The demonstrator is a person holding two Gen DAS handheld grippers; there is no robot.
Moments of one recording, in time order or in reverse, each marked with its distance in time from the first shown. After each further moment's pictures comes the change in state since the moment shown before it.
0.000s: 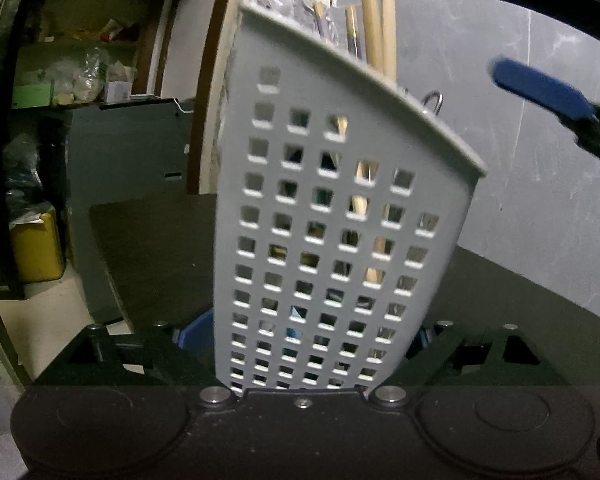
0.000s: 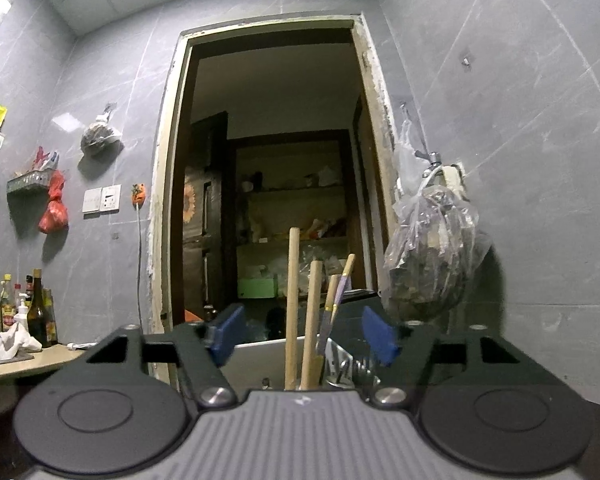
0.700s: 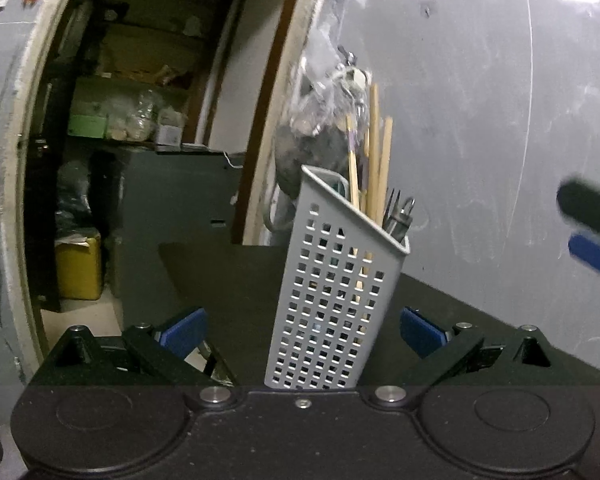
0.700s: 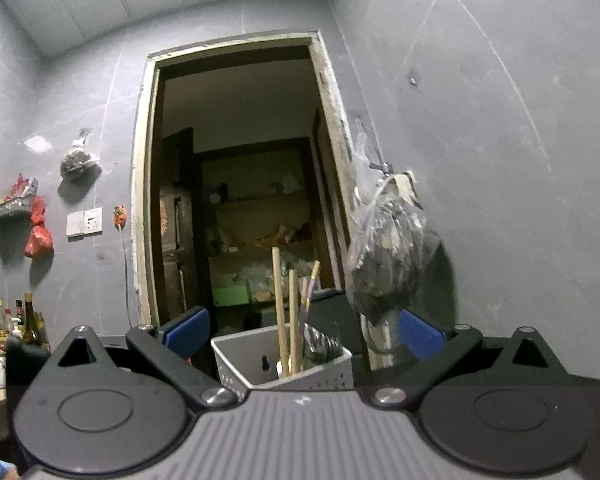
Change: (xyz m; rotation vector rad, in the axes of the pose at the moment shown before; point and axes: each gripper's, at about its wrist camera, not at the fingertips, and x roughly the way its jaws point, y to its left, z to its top) left arm -0.121 -0.017 -0.013 -0.078 -0.181 0.114; right arm -0.096 0.012 0.009 0.072 -0.004 -0.117
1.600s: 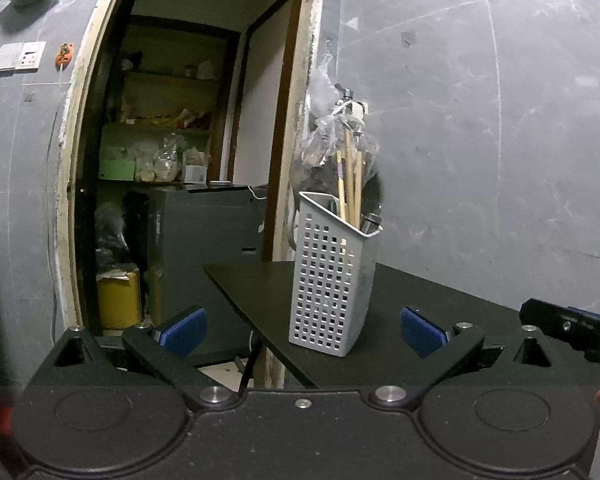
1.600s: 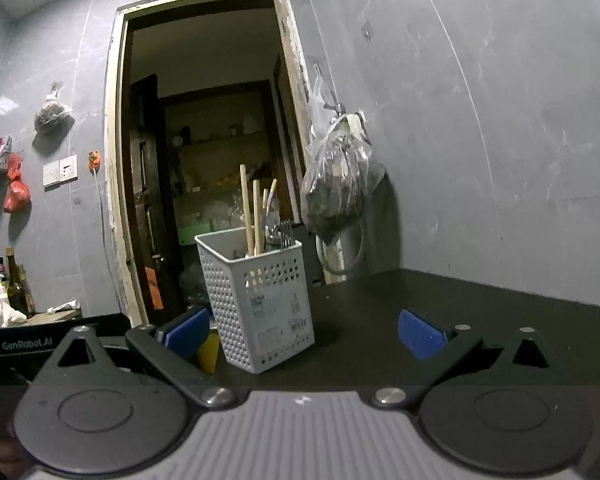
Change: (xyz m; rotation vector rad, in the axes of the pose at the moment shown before) left arm -0.119 -0.027 -0.029 0.103 -0.074 0.094; right arm -0.098 0.000 -0.033 0.024 0.195 -0.120
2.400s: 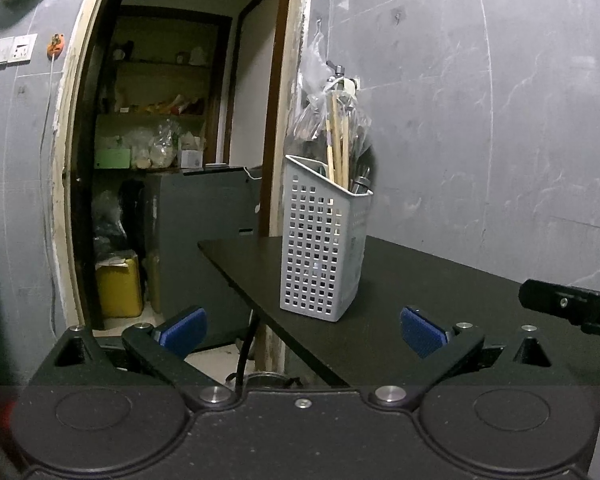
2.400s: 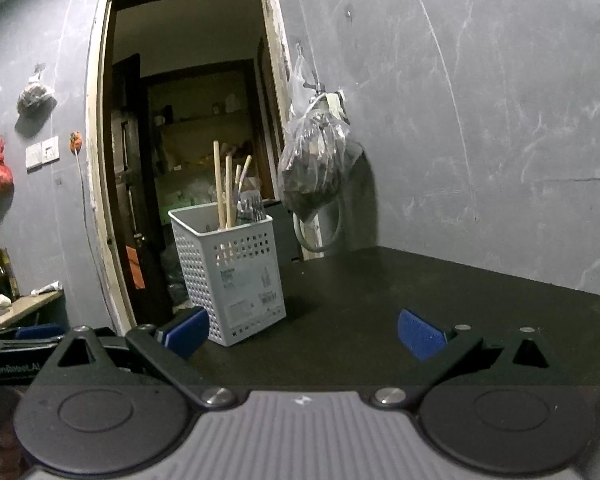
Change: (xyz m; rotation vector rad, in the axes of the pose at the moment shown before) left arm 0.003 -0.011 -0.023 0.025 0.052 0.004; right arm -0.003 -0.013 -0.008 -0.008 0.069 -0.060
